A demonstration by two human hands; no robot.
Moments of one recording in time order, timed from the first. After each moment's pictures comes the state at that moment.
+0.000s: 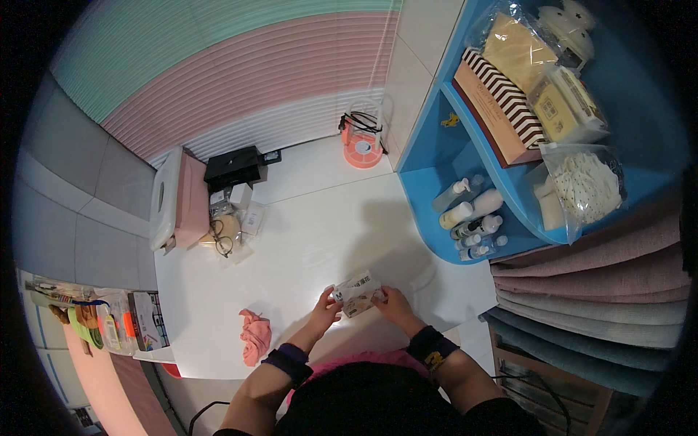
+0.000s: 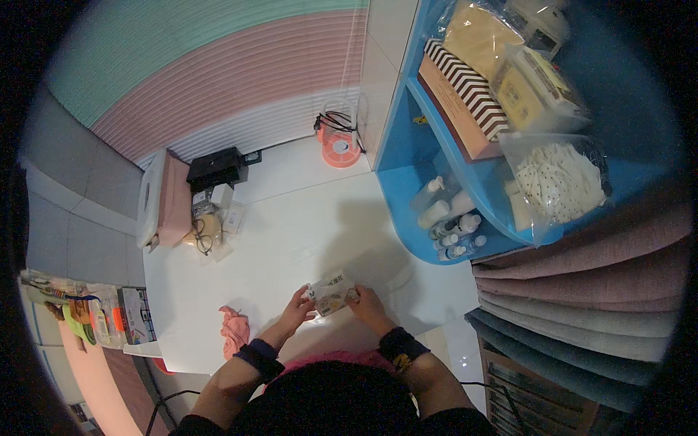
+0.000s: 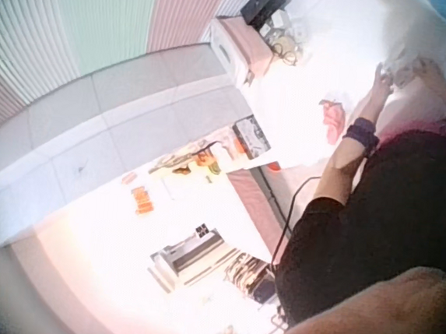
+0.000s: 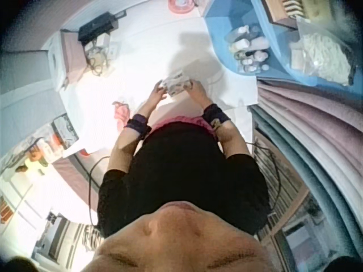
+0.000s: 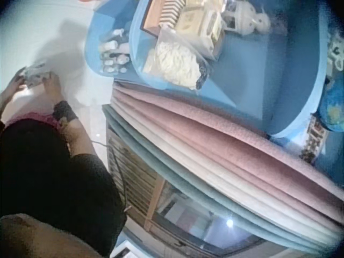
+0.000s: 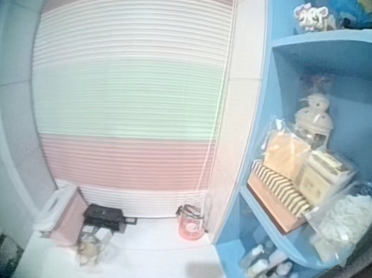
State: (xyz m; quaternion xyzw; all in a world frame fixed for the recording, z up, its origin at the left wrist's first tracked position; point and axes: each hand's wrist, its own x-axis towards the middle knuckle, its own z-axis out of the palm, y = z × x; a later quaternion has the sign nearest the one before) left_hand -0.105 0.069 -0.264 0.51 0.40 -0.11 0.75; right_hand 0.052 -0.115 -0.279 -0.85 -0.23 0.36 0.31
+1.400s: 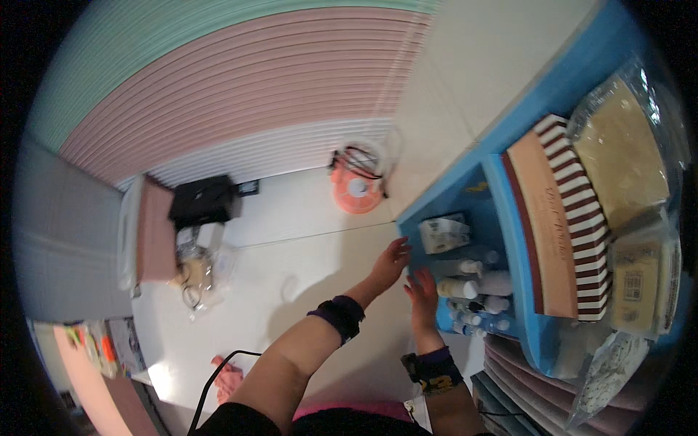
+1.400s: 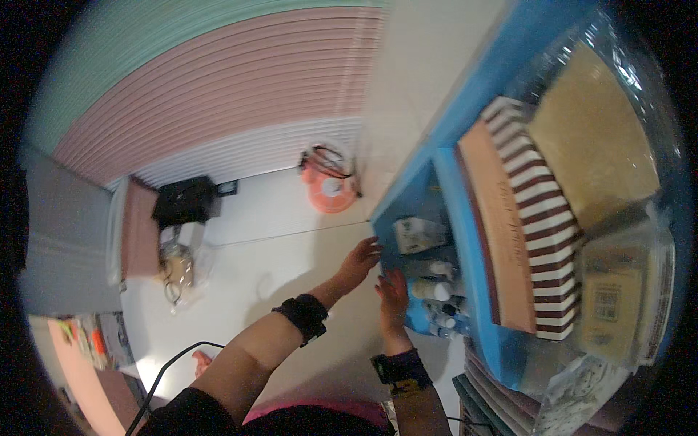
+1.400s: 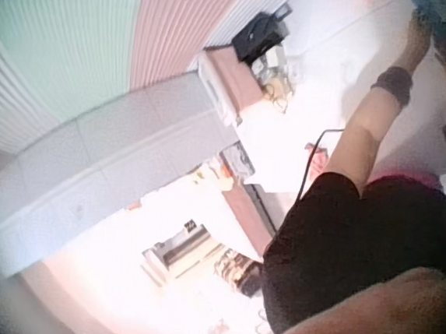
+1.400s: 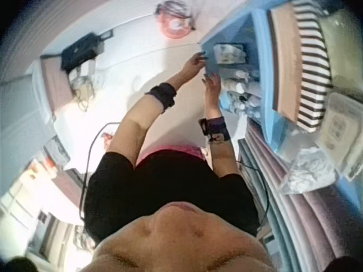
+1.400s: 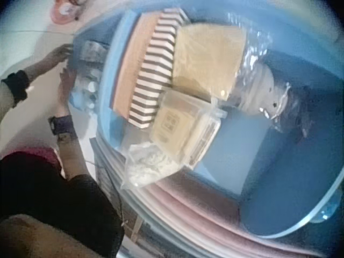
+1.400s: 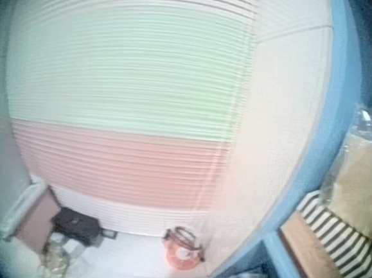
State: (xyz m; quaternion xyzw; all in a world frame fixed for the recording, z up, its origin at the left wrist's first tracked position) left_hand 0.253 0.099 -0.277 0.58 0.16 0.03 0.79; right_hand 0.254 -0.054 -0.257 -0.63 0.05 0.26 0.73
